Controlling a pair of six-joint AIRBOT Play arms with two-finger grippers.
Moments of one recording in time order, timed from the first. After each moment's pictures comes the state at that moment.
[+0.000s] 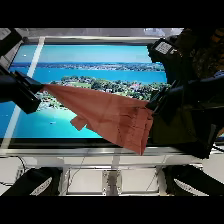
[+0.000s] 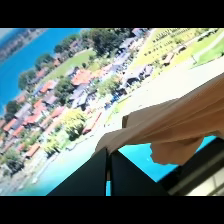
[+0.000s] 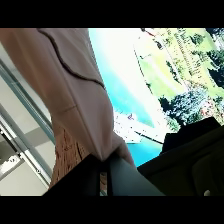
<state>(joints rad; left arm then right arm) -0.40 -0.83 1.60 -1.54 1.60 1.94 0.59 -1.01 1.69 -1.40 1.72 1.35</state>
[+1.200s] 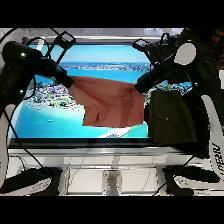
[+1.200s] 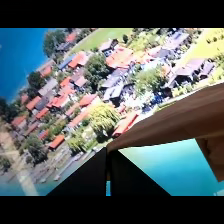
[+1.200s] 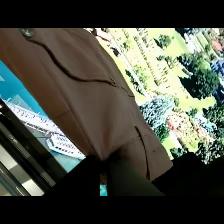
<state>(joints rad) -0.40 -1.27 1.62 -1.27 1.35 1.81 0.33 -1.38 1.72 -1.28 1.49 1.19</state>
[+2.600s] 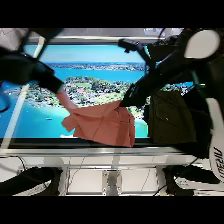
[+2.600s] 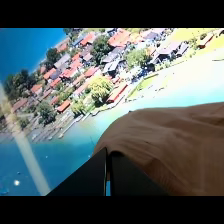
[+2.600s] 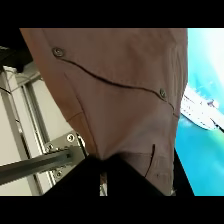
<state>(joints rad) -0.58 -1.22 1.83 -1.17 1.70 1.76 0.44 -1.41 1.82 -0.90 1.78 1.22</state>
